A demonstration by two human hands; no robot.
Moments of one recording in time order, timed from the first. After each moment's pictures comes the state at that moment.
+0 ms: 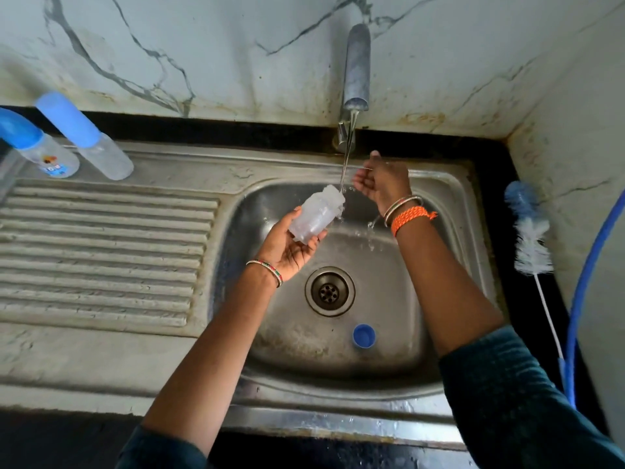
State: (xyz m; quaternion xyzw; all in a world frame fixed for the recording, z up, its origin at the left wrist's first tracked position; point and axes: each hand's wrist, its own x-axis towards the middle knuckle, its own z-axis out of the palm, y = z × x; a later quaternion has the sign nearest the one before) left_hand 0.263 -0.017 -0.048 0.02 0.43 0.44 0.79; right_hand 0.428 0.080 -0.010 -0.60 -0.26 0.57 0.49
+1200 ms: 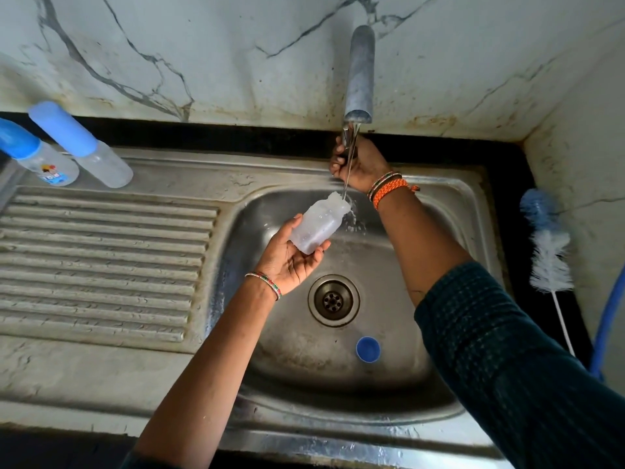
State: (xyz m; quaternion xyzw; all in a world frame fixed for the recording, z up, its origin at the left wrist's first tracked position) left_hand 0.262 -0.010 -0.056 0.02 0.42 0.43 0.80; right_hand 0.403 0.162 -0.036 -0.45 -0.17 0.76 0.44
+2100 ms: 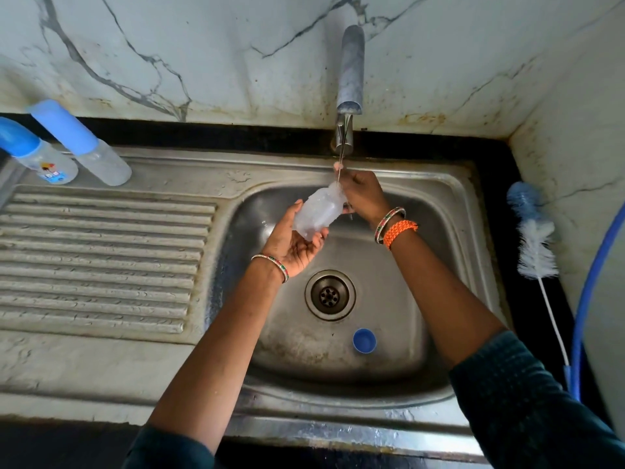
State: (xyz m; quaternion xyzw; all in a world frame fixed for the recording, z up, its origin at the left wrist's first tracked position) left_hand 0.273 0.000 -0.049 0.01 0.42 0.43 0.80; right_hand 0.417 0.064 -0.027 -0.60 -0.52 0.49 0.36
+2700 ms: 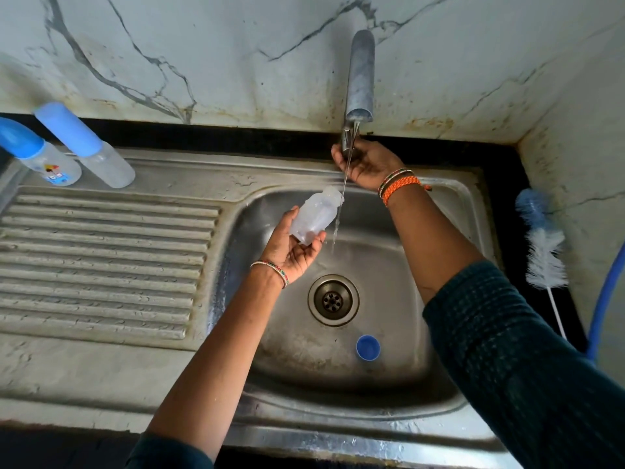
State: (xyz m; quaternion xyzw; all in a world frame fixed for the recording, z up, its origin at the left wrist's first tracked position) left_hand 0.265 0.004 -0.059 -0.03 0.43 0.46 0.78; right_hand 0.418 0.152 -0.017 -0.41 -0.09 0.79 0.45
